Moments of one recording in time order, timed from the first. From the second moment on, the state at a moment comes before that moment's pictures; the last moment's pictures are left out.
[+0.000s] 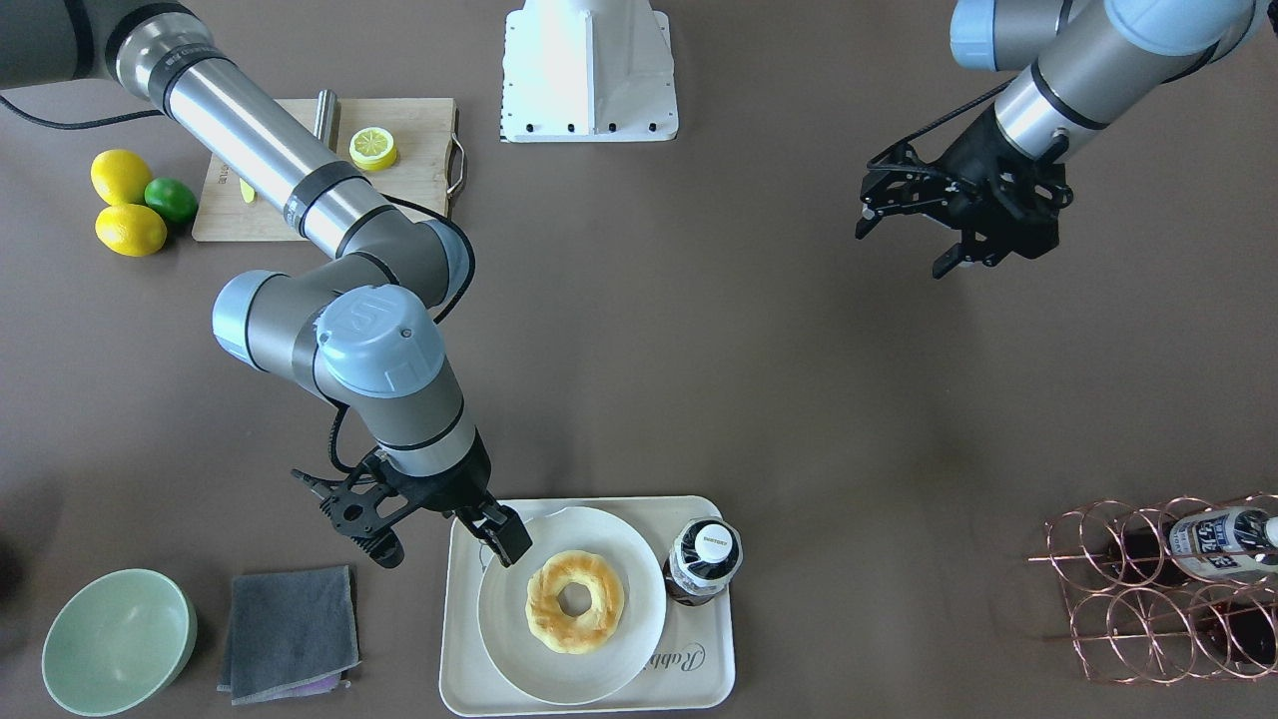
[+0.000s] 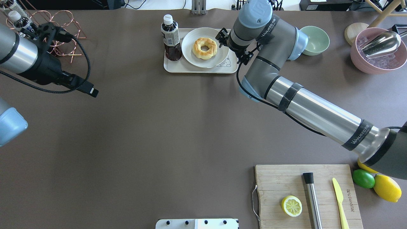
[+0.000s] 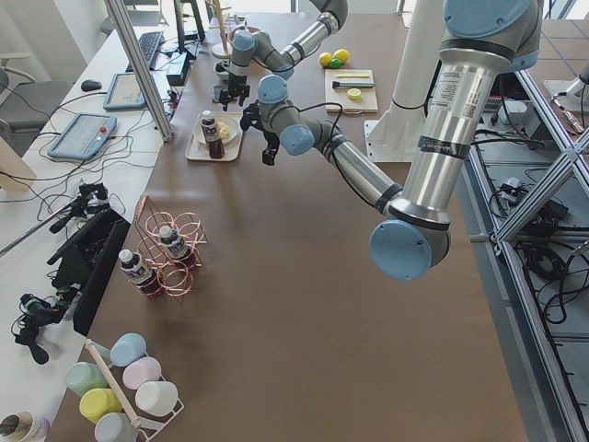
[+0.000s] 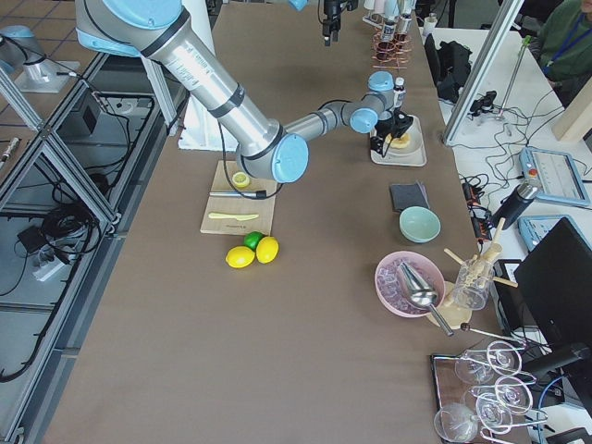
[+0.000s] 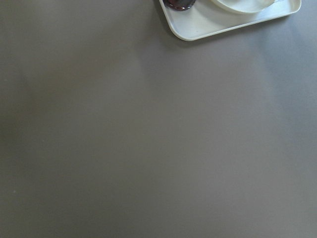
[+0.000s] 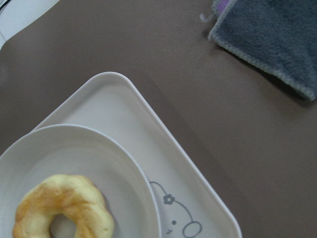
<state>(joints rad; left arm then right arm) -0.96 -1.83 -1.97 -1.80 -2.33 -0.63 0.80 -0.67 1.05 -1.09 1.90 1.76</state>
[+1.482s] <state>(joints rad) -1.55 -1.66 -1.66 -1.43 -2.21 0.36 1.51 -1.55 1.77 -1.75 2.18 -0.04</state>
